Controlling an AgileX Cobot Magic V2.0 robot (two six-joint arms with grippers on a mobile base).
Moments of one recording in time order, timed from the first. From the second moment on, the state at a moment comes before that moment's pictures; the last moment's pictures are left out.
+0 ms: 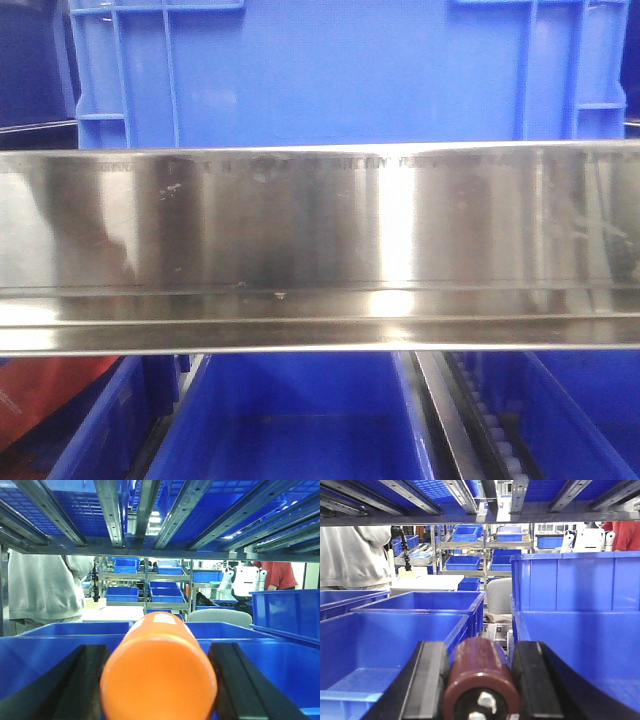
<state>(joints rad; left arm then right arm) -0.19 0.30 -0.67 0.01 0.20 -0.03 0.14 0.43 -0.75 0.06 0.29 0.01</state>
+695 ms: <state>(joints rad) -0.19 0.30 -0.67 0.01 0.20 -0.03 0.14 0.43 -0.75 0.06 0.29 0.01</state>
